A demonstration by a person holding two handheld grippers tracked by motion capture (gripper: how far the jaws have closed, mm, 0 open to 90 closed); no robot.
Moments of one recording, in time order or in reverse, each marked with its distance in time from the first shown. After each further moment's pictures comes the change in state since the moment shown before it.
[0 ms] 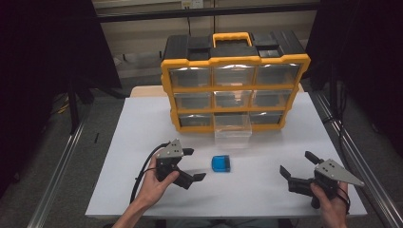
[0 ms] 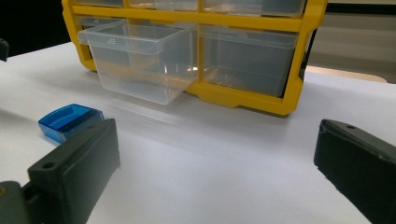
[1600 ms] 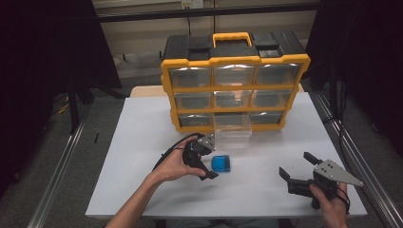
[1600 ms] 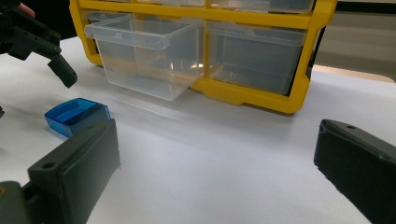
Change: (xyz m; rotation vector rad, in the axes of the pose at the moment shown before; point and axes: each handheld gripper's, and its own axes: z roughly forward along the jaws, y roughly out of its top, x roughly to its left) left arm 0.025 0.036 0.074 0.455 -0.185 0.156; right arm 0.001 -0.001 0.000 0.010 0.019 -0.017
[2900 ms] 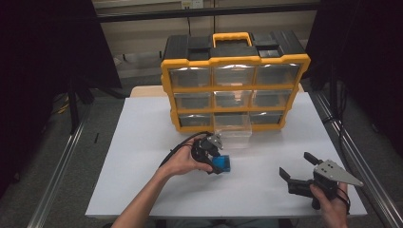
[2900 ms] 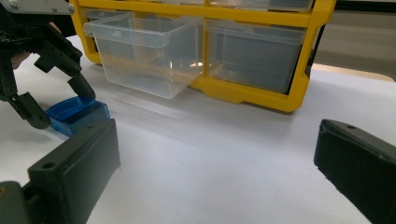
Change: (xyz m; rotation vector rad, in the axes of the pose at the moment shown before) left arm 0.014 0.013 0.026 0.028 -0.031 0.050; right arm -0.001 -0.001 0.000 0.003 -0.004 0.002
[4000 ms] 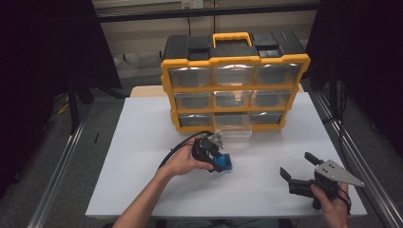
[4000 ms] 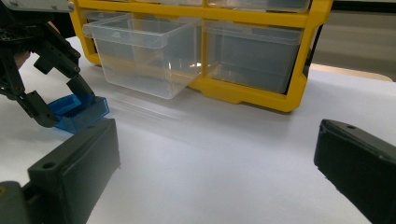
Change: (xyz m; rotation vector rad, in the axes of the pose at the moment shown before) left arm -0.003 0.001 -0.002 -0.050 0.047 -0.025; right arm -0.001 0.000 -0.002 -0.002 -0.001 0.003
